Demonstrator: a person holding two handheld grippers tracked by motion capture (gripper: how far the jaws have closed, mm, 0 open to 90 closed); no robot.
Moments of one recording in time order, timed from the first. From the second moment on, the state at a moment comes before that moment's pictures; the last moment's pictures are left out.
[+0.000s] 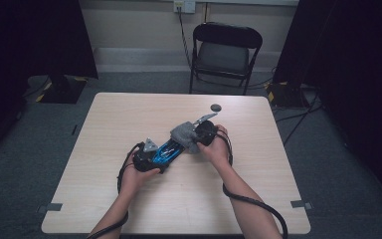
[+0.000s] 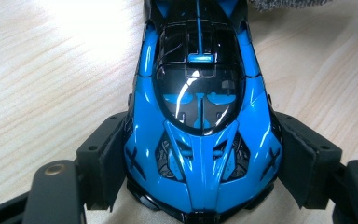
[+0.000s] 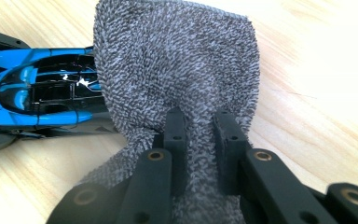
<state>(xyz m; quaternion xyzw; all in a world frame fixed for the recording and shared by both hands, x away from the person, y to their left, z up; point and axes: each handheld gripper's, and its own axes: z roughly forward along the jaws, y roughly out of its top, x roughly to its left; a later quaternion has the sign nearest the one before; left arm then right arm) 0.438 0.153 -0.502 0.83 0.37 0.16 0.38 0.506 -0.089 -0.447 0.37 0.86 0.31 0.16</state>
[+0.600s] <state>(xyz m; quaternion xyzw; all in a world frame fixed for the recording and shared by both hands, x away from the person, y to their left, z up) 0.438 0.153 -0.502 0.83 0.37 0.16 0.38 0.507 -0.120 -0.455 0.39 0.85 0.31 0.16</state>
